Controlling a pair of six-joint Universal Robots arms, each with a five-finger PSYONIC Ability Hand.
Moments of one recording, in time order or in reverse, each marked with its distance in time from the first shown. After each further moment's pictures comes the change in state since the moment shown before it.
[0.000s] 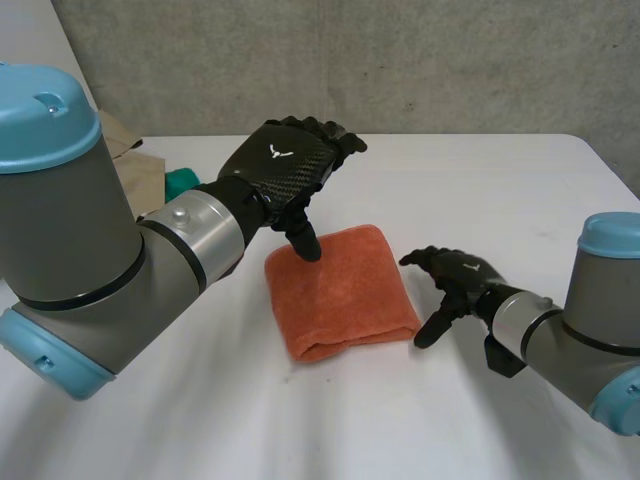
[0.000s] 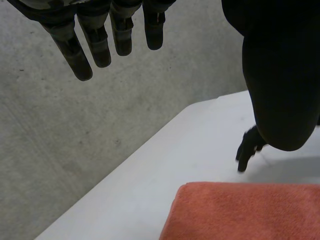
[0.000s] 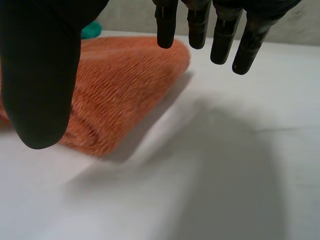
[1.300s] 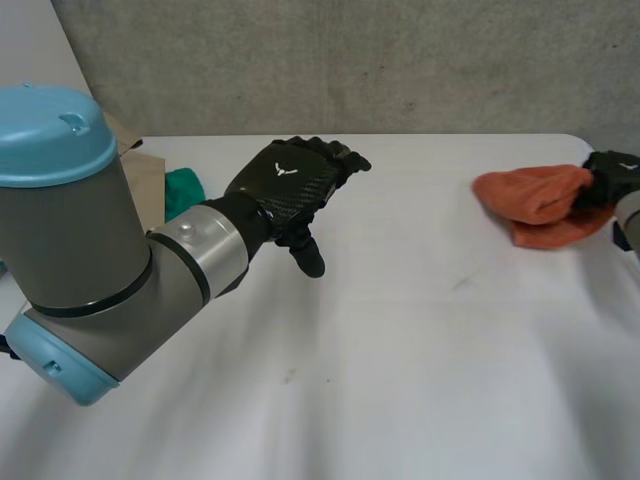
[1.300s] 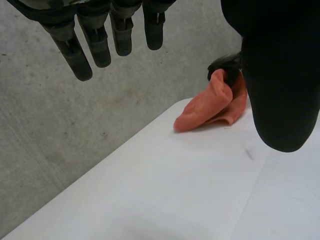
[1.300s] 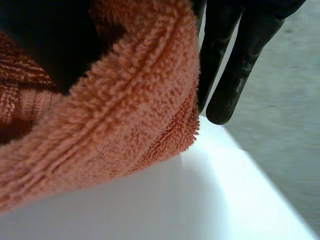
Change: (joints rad) left arm 0.002 -0.021 -0.027 0.004 0.023 -0.022; right arm -0.398 0.819 -1.448 0.285 0.155 -0.146; left_hand 0.000 0.000 0.000 0.000 0.000; right_hand 0.721 0.924 0.906 0.952 0.862
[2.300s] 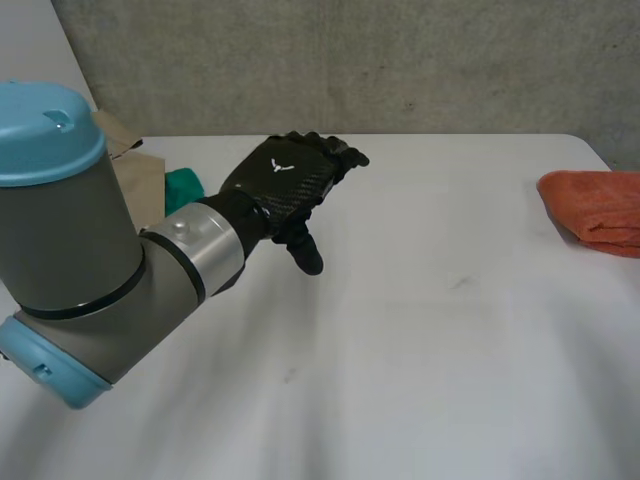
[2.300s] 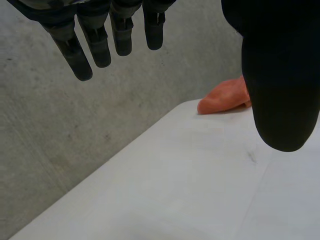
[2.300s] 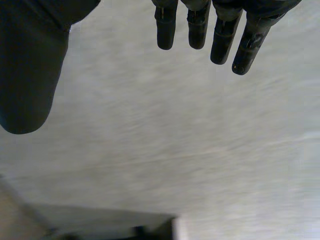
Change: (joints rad) left arm 0.003 0.024 -0.010 0.002 -0.004 0.000; right arm -0.156 -0.527 0.664 -0.409 0.136 -0.980; left_hand 0.000 0.000 0.000 0.000 0.000; right_hand -0.710 -0.924 -0.907 -0.952 -0.858
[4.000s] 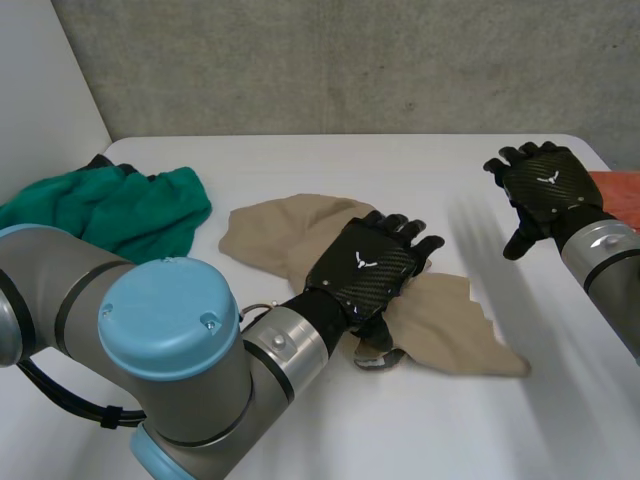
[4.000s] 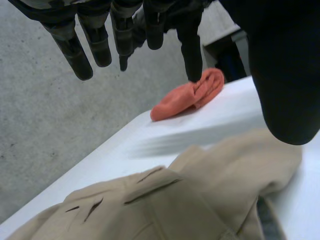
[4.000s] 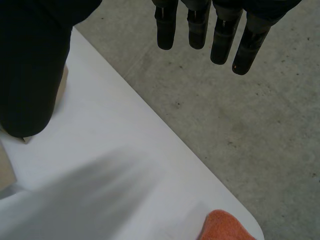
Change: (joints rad) left arm -0.203 -0.145 -0.193 0.372 -0.055 0.030; right arm 0.413 -0.501 0.796 -0.066 -0.206 0.604; left_hand -0.002 -0.001 -0.002 -0.003 -0.002; right_hand 0.000 0.000 0.000 0.000 0.000
